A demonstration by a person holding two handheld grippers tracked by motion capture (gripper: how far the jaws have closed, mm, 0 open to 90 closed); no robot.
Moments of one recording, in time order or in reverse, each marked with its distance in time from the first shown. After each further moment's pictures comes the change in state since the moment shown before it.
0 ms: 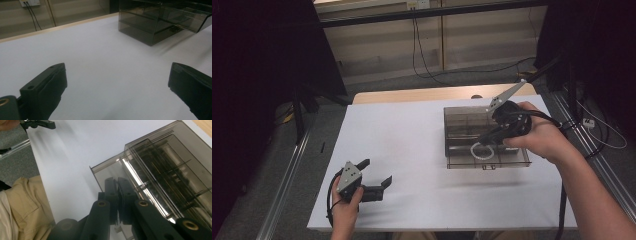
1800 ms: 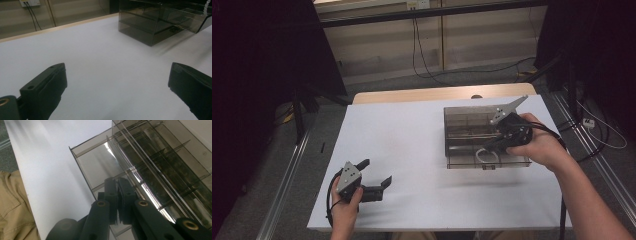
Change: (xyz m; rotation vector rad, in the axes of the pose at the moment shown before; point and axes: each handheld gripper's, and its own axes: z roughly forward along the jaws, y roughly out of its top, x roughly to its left) left arm 0.000 -0.001 0.000 -0.006 -0.002 -0.011; right arm -0.017 -0.036 0.028 0.011 -0.041 0.010
